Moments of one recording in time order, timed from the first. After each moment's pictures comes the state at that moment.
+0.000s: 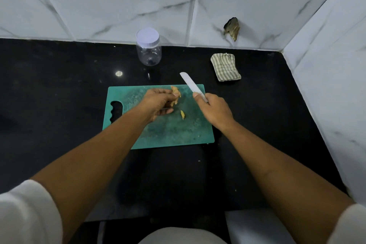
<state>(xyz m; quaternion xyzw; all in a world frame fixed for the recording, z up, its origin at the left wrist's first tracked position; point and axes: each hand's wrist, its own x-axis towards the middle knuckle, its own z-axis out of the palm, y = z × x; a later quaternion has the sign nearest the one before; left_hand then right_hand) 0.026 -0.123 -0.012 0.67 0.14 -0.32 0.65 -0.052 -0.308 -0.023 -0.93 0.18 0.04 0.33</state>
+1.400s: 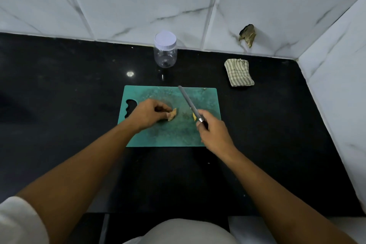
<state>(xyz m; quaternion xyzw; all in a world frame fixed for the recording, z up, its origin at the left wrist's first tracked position) 0.016 -0.040 -0.033 0.86 -0.11 -0.25 0.42 -0.101 -0.260 -0.037 -0.89 0.12 0.04 0.43</state>
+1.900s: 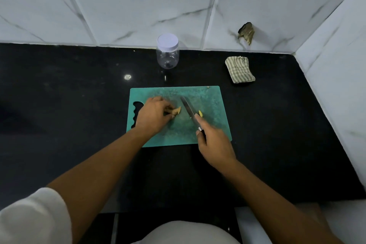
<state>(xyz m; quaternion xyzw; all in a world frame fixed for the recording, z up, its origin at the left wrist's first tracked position) 0.013 -0.034 -0.047 0.94 -0.23 -0.06 0.24 -0.135 -0.218 -0.027 -0.94 0.11 0.02 0.31</state>
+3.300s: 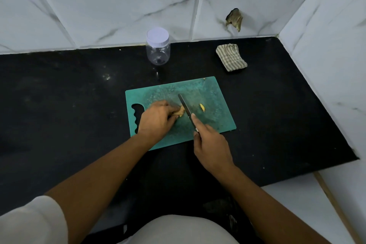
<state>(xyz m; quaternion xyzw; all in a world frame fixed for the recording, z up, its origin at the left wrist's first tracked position) 0.010 -0.021 -0.052 0.91 -0.34 -0.05 0.24 -0.147 -0.153 -0.022 -0.94 0.19 0.00 0.27</state>
